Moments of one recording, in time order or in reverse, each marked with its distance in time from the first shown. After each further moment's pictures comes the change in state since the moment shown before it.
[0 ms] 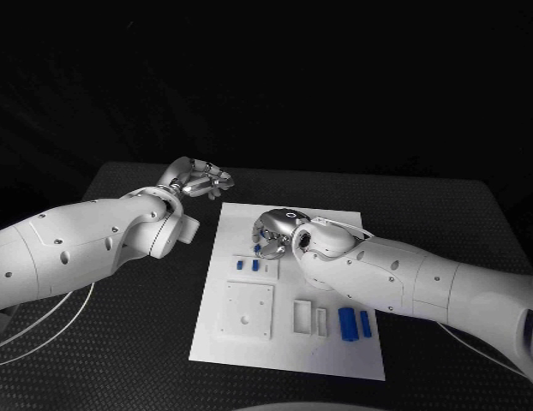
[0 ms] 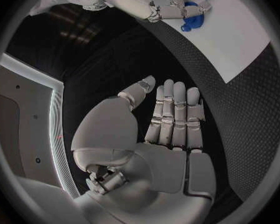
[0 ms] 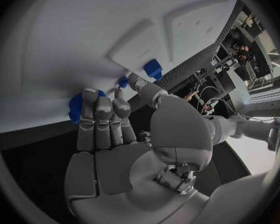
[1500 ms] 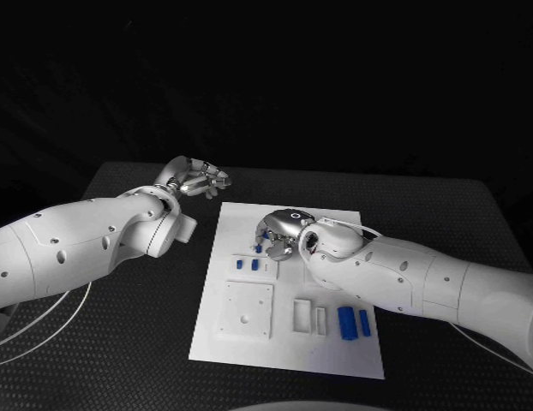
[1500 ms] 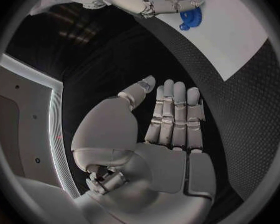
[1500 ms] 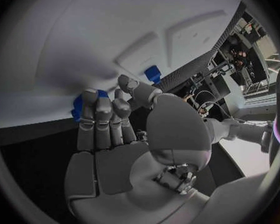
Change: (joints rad) left arm 0.001 -0.009 0.000 0.001 0.000 0.000 -0.007; left_hand 0.000 0.000 0.000 0.000 0.000 -0.003 0.004 0.000 0.000 0.000 0.000 0.000 -0.002 0.000 0.000 -0.001 -0.001 -0.003 0.000 0.000 -0.004 0.002; right arm 0.005 -0.040 -0.019 0.020 -0.026 -0.012 0.065; right_hand 0.081 0.019 0.144 -0.033 0.000 0.002 -0.002 -0.017 0.000 0.000 0.000 -0.004 0.011 -0.014 -0.004 0.023 -0.005 -0.007 -0.009 -0.002 0.011 0.001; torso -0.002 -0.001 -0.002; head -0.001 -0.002
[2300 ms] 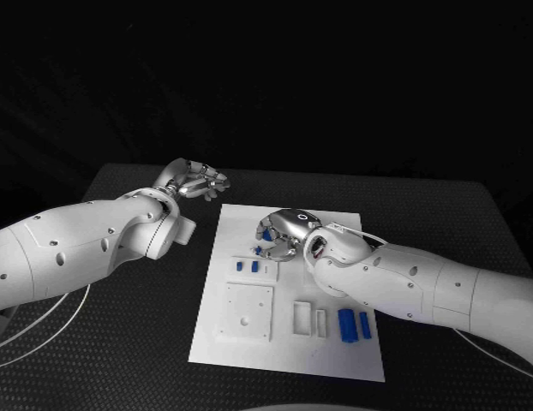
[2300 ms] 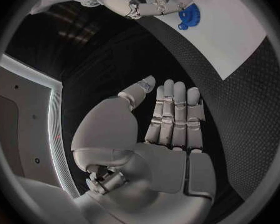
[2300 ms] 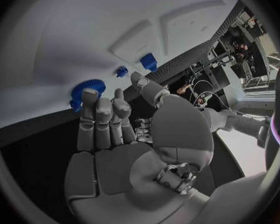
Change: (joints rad) left arm 0.000 -0.004 0.000 0.000 0.000 0.000 -0.005; left_hand 0.000 0.000 0.000 0.000 0.000 -0.003 -0.003 0.000 0.000 0.000 0.000 0.000 -0.002 0.000 0.000 -0.003 0.000 -0.004 0.000 0.000 0.000 0.001; right arm -0.006 -0.039 -0.006 0.053 0.066 -0.127 0.015; right_hand -0.096 -0.030 -0.158 0.058 0.008 -0.001 0.001 0.017 0.013 -0.002 -0.002 0.007 0.005 0.016 0.006 0.019 -0.021 -0.006 0.016 -0.011 0.017 0.000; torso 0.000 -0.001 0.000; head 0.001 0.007
